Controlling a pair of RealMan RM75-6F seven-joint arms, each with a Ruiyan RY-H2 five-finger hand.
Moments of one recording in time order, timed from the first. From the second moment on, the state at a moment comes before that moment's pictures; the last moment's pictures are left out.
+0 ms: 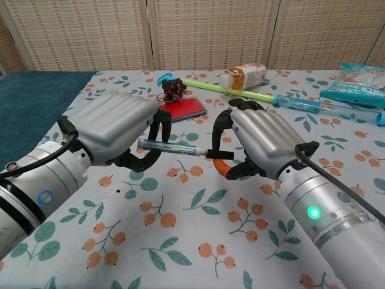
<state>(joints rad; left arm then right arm) -0.60 -1.85 -0.12 -1.64 1.27 1.31 0.95 0.48 -2.03 0.17 -1.33 -1.40 1.30 -0.52</state>
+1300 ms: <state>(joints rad) -0.58 -1.84 -0.10 -1.39 1.27 1.16 0.57 0.46 -1.98 0.15 -1.29 -1.30 1.22 -0.54</state>
